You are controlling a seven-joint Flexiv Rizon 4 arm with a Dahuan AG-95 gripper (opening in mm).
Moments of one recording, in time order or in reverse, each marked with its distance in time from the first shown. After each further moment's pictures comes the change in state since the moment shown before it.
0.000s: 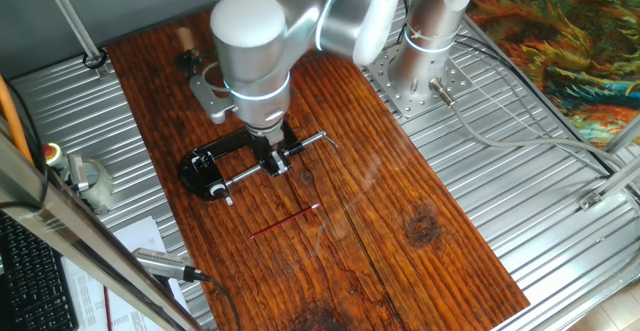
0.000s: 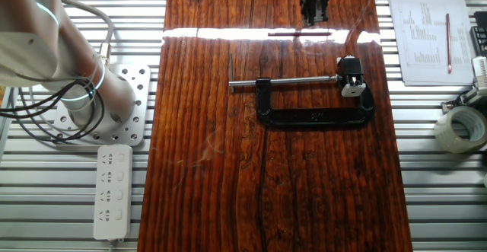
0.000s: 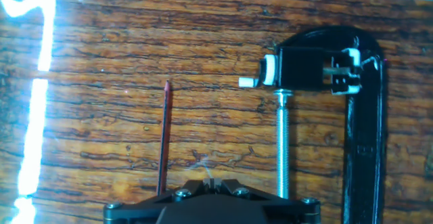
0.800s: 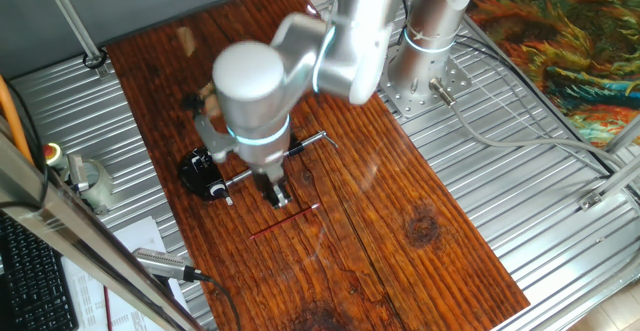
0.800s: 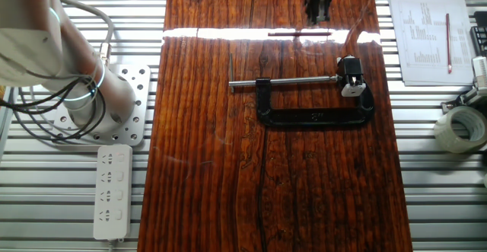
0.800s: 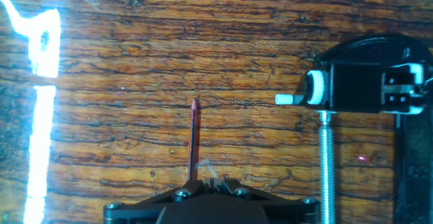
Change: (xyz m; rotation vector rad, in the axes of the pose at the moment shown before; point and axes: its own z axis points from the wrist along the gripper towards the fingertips) arm -0.023 0.037 0.069 -0.013 0.015 0.052
